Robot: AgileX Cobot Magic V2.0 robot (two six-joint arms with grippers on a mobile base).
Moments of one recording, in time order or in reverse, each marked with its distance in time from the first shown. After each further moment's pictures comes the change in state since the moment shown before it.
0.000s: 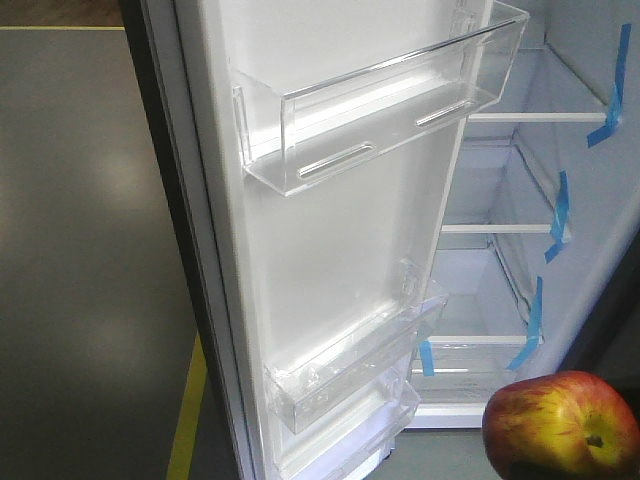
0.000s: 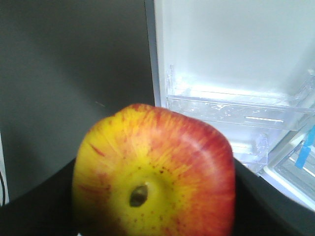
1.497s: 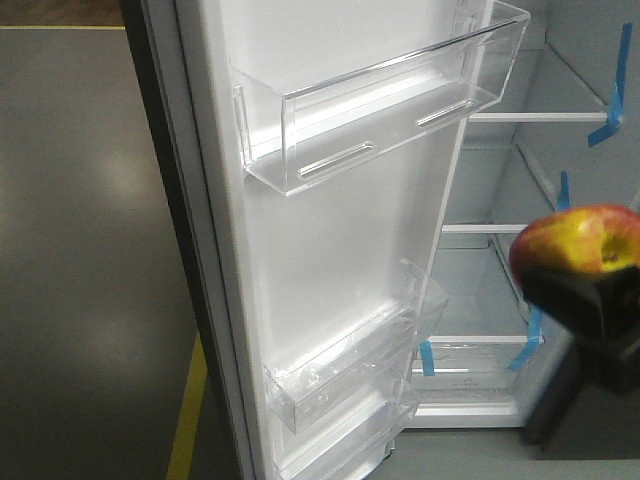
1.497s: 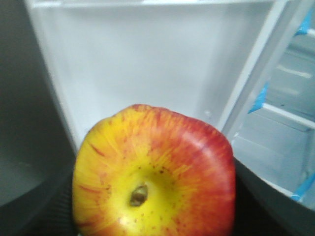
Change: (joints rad) left arm 0.000 0.000 0.000 0.000 0.000 -0.001; right arm 0.000 0.187 -0.222 -0.442 -0.062 0.379
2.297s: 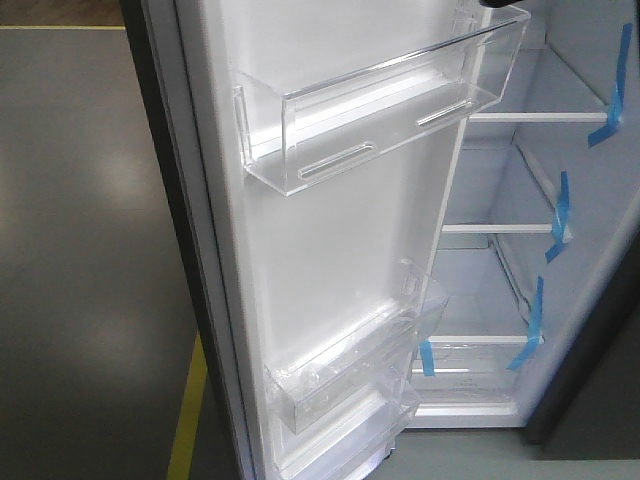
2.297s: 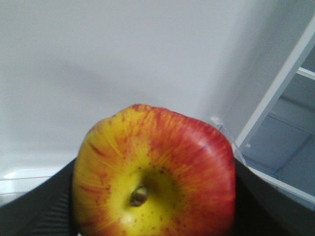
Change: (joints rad) left arm 0.000 0.000 0.000 0.000 0.000 0.000; right arm 0.000 0.537 -0.757 -0.210 0.046 -0.062
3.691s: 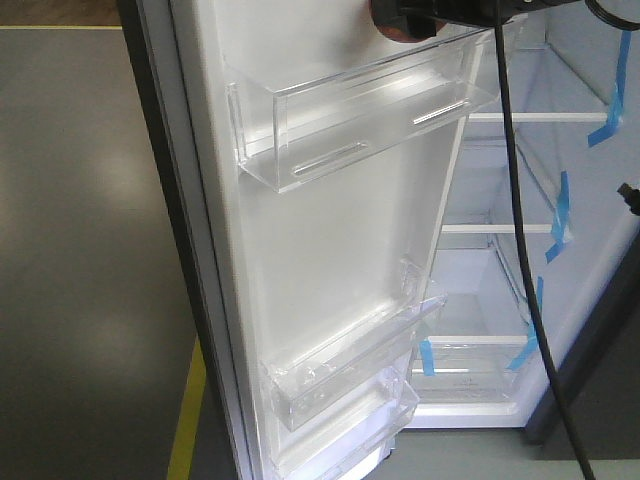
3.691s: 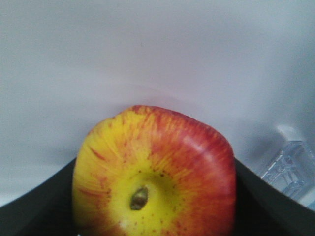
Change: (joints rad) left arm 0.000 0.000 0.000 0.000 0.000 0.000; right arm -0.337 0.293 -0.124 0.691 -0.097 -0.463
